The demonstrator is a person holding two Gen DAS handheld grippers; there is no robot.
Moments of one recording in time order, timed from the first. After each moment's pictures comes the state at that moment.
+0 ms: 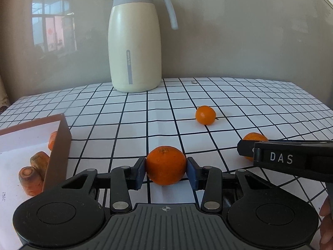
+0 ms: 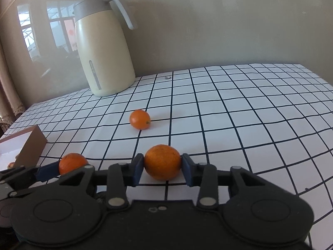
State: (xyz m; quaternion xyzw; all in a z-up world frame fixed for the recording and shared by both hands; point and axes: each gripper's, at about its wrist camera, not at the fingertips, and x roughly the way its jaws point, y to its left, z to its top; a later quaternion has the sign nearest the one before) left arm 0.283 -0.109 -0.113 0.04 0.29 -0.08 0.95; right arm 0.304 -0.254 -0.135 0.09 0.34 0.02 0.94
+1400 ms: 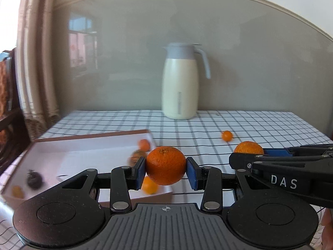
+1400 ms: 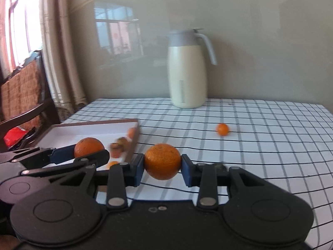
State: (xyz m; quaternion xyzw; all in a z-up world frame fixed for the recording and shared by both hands) left arm 0.133 0.014 -0.029 0.02 0.22 -0.03 0.98; right arm 0.172 -0.131 -0.040 0.03 0.28 0.13 0.95
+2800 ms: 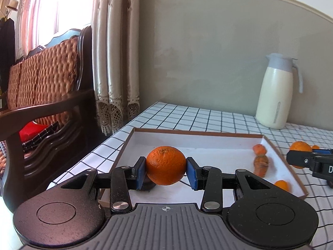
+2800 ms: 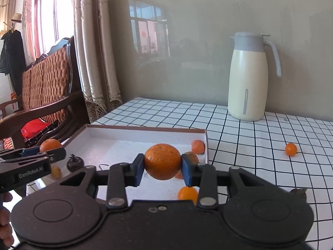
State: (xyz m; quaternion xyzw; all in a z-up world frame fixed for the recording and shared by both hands) left arm 0.151 0.191 -0.046 -0.02 0.22 0.13 0.97; right arm 0.220 -0.019 -0.056 0.01 0.27 0.19 0.94
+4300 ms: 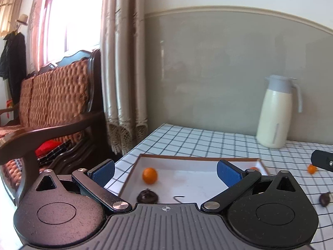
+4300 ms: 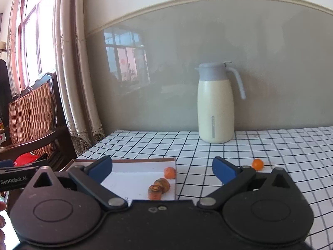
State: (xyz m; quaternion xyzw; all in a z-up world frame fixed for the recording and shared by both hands) left arm 0.123 0.161 0.011 0.00 0.18 0.15 0.97; right arm 0.175 -0.073 -0.007 0.05 0.19 0.13 0.97
